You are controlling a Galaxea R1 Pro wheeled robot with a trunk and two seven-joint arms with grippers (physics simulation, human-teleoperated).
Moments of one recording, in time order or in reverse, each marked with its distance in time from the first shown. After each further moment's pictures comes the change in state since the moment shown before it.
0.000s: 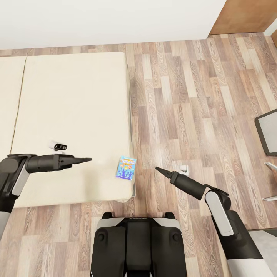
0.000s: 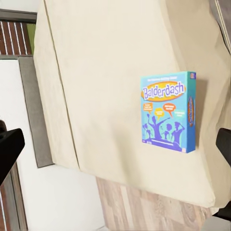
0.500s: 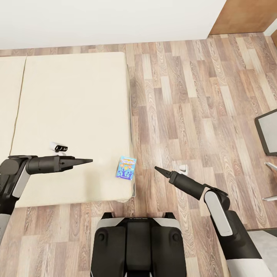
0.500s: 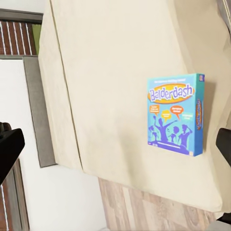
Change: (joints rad) left arm 0.018 -0.007 0.003 -0.022 0.000 -0.005 0.000; right arm 0.000 0.007 0.006 -0.007 0.003 -0.009 0.011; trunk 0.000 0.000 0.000
